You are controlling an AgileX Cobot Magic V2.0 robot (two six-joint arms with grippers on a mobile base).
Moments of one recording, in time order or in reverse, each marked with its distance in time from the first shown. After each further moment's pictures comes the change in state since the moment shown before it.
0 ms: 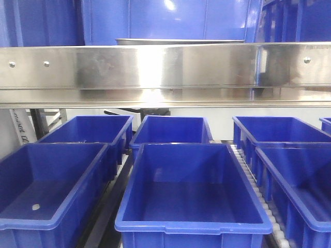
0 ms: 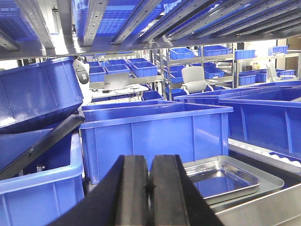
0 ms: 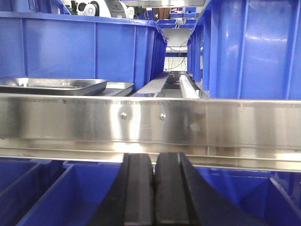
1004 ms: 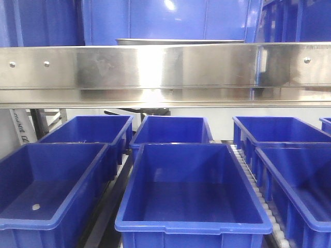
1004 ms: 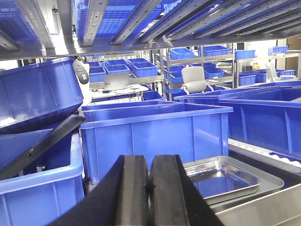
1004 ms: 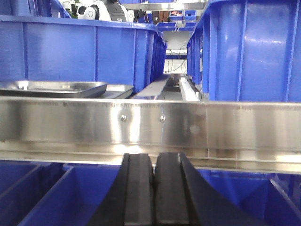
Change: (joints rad) left arm 0.000 0.000 0.000 0.000 0.000 0.000; right arm 0.000 0.000 0.000 -0.061 0.003 0.060
